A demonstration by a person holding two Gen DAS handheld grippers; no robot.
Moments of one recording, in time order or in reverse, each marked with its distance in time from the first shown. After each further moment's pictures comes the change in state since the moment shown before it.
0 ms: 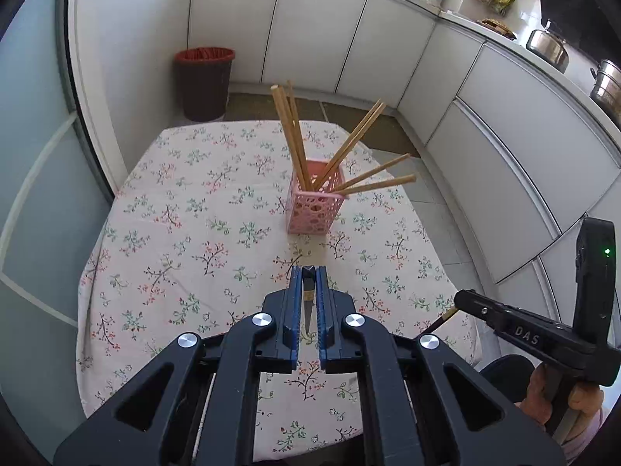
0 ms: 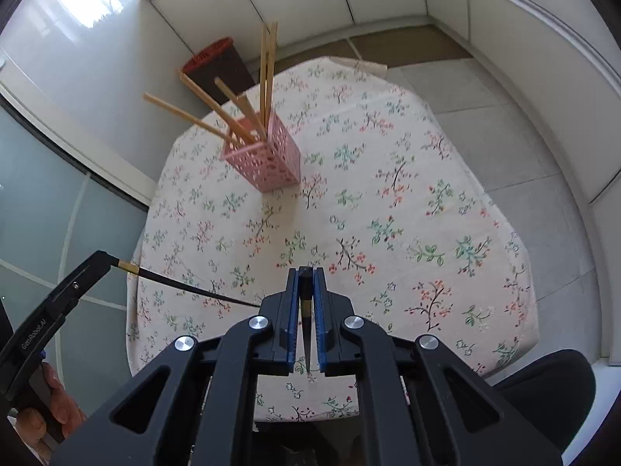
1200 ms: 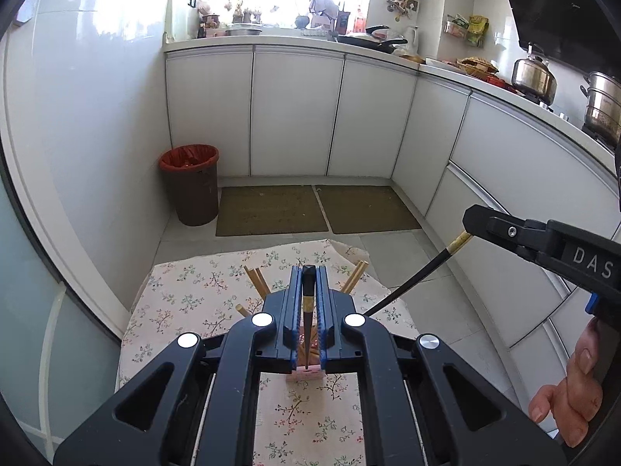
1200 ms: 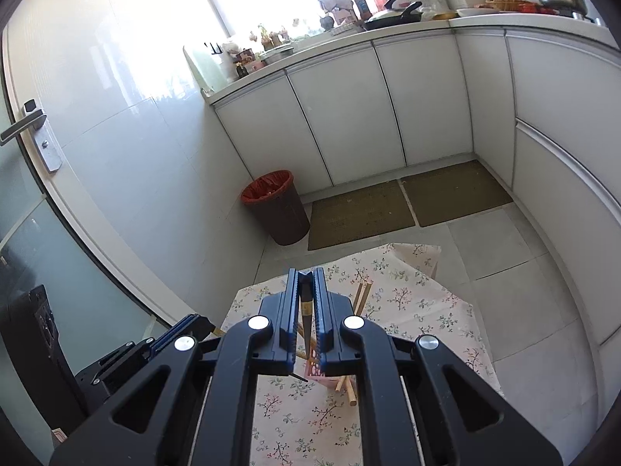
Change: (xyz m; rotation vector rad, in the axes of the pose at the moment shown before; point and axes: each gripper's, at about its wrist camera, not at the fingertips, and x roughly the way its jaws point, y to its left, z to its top) left arm 0.004 -0.045 0.151 0.120 -0.225 0.038; right arm -0.066 0.086 0.175 -0.112 -0.357 0.120
